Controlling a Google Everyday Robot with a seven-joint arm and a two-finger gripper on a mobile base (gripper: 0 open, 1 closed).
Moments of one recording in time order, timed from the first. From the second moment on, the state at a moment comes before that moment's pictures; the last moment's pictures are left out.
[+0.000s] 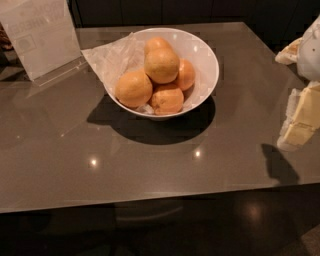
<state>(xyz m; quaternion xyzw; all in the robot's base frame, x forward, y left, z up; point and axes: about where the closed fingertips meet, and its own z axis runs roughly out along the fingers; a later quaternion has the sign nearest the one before) 0.438 -0.217 0.976 -0.60 0.78 -0.03 0.16</state>
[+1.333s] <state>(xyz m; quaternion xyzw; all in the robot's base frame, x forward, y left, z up) 0.491 -0.151 0.985 -0.66 0.72 0.04 0.22</state>
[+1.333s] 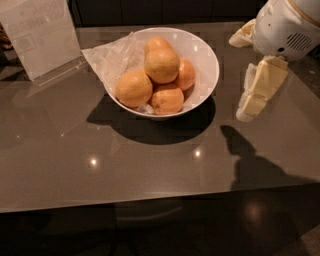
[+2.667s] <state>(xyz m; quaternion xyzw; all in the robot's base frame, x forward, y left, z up) 0.534 -0.082 0.991 -0.72 0.65 0.09 0.23</state>
